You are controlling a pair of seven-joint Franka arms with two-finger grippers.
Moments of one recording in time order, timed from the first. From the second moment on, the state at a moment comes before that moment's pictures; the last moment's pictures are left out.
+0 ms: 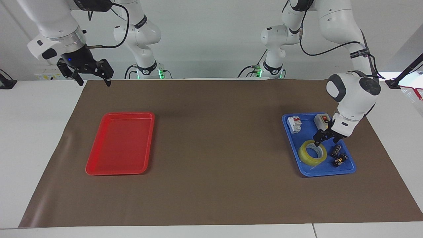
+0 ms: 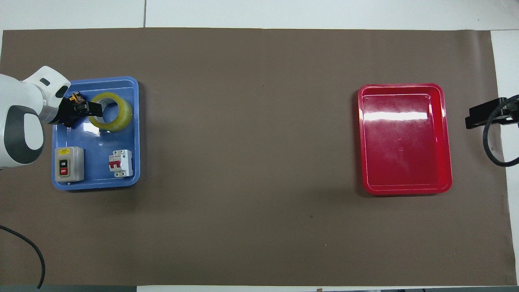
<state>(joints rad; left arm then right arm) 0.04 0.26 0.01 -1.98 -0.03 2.35 0.00 0.03 -0.01 -0.05 -1.51 -0.03 1.46 0.01</state>
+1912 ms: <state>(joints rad) -0.40 0.20 0.00 -1.90 0.01 2.20 -0.59 0.03 -0.01 -0.05 -1.51 -0.03 1.46 0.01</state>
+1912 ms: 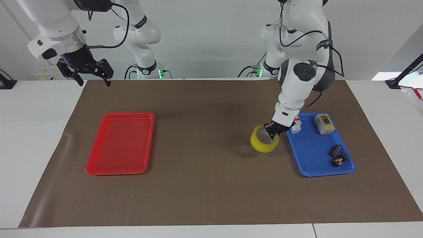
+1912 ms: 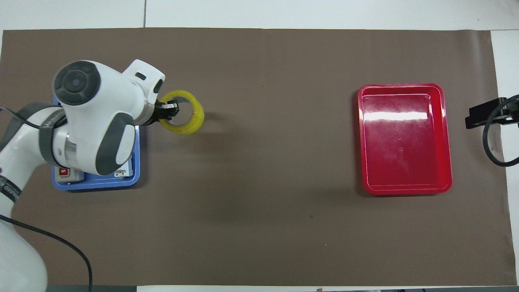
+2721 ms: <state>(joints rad) -0.68 0.37 0.00 -1.87 0.12 2.35 -0.96 0.03 -0.01 -0.05 -1.53 -0.03 1.48 0.01</state>
